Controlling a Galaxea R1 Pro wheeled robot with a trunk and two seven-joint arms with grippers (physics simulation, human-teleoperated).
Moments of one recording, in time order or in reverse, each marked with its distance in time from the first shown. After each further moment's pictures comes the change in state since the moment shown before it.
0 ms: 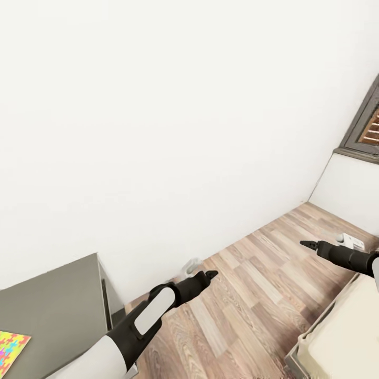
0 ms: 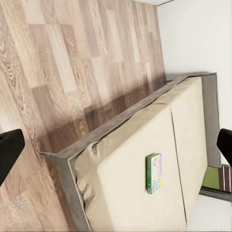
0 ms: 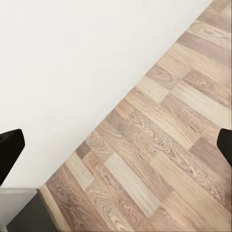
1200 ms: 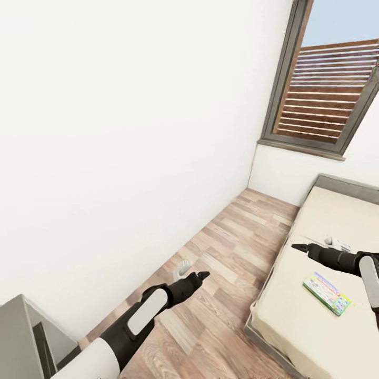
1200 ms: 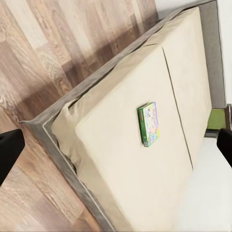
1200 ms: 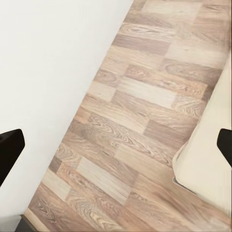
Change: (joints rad) left arm 0.012 0.036 0.028 0.008 0.011 -0.002 -0.002; right arm -0.031 0.017 0.042 0.091 0.000 0.000 0.000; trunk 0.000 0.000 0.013
